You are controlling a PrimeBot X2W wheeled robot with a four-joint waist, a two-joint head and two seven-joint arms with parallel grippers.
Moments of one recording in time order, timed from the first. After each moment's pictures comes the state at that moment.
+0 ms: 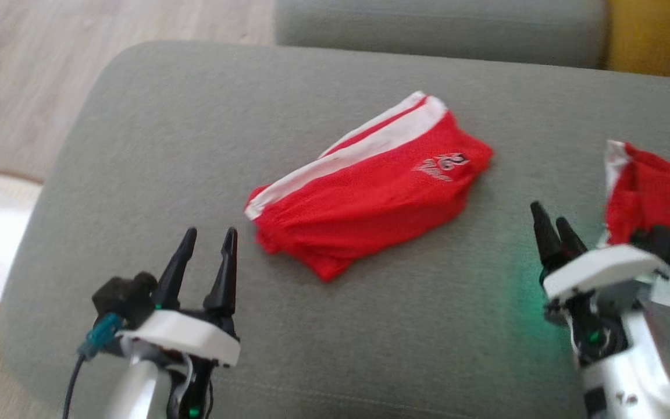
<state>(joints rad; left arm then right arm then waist) -0.09 0.05 -0.22 0.28 -0.35 -0.11 -0.26 -0.24 -0.05 -0.03 0.46 0.68 0.13 0.14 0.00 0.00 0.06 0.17</state>
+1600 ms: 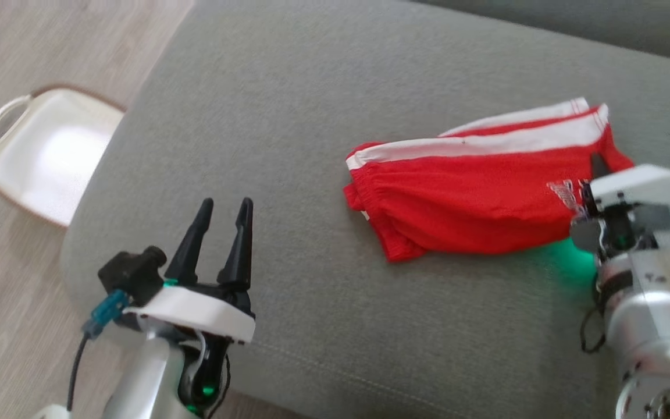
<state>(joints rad) -0.18 0.04 -0.27 0.26 -0.44 -0.10 -0.26 -0.81 -0.07 -0.50 1.17 0.63 0.13 0.11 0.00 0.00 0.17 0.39</state>
